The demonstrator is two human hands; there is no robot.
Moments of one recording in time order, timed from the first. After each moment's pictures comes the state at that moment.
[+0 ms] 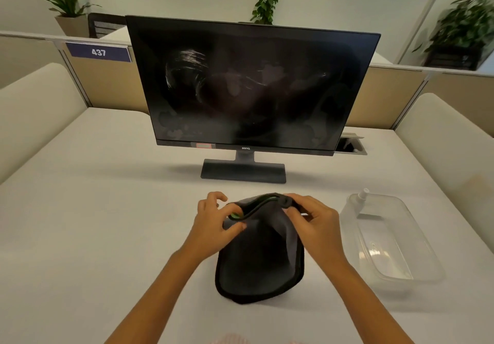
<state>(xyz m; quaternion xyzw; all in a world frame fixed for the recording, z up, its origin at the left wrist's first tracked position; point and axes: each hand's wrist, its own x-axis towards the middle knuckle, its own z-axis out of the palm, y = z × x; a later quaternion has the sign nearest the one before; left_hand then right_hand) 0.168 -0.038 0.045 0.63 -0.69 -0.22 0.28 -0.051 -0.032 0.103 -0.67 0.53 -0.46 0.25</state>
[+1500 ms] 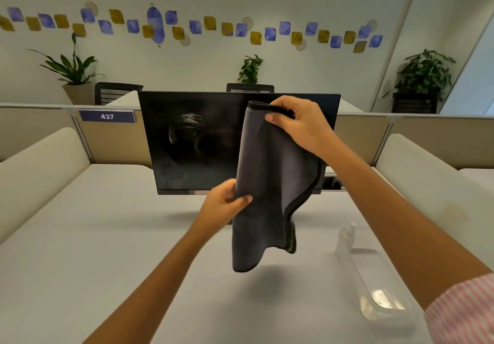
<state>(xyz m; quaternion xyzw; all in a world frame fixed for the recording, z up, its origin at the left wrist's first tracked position) 0.161 -0.088 0.165 0.47 -0.65 -0.37 0.48 -0.030 -0.139 0.321 -0.82 0.37 -0.43 0.12</state>
